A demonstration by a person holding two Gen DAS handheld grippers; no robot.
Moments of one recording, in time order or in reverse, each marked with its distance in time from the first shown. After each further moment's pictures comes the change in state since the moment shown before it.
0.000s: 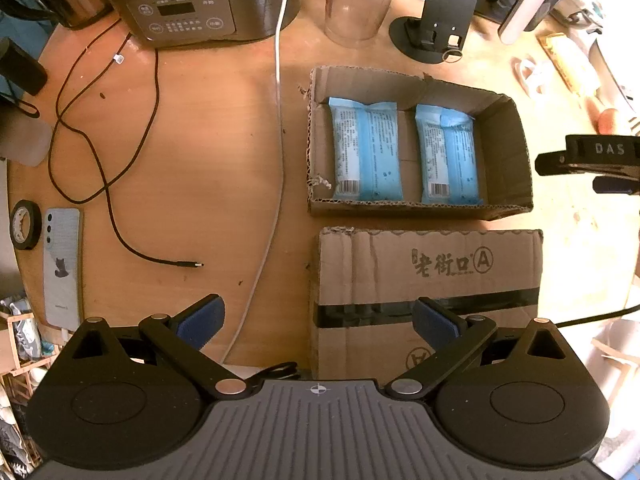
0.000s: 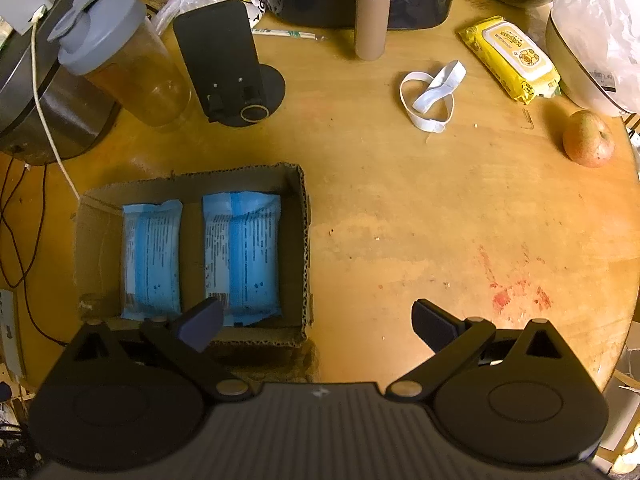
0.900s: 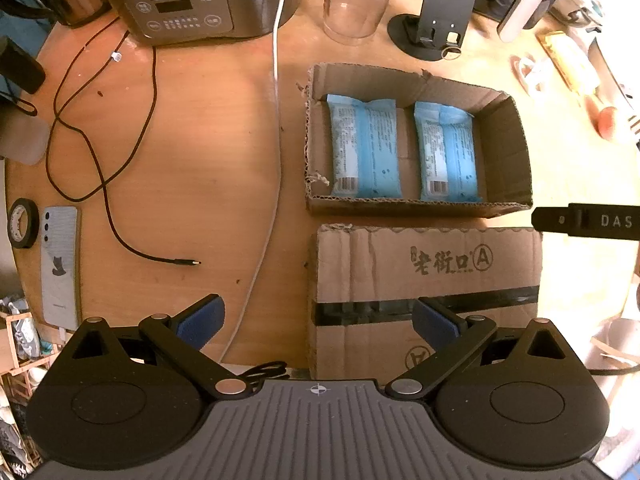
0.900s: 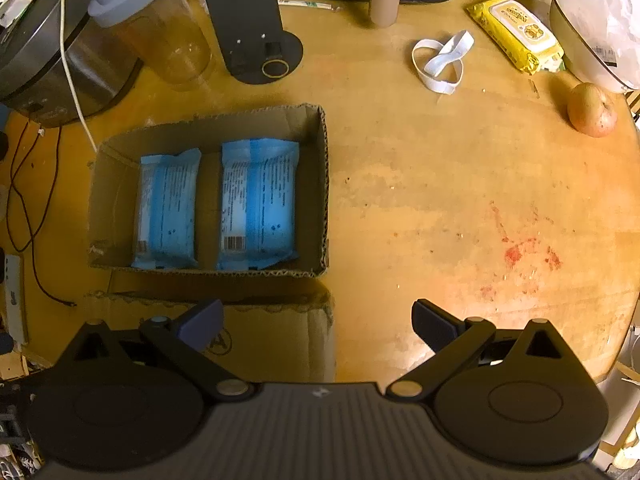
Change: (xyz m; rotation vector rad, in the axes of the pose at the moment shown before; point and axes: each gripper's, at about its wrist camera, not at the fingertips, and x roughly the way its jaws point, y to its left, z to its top) left arm 0.002 -0.001 -0.001 0.002 0.004 -0.005; right arm -0.006 0.010 -0.042 -0.012 0.034 0.019
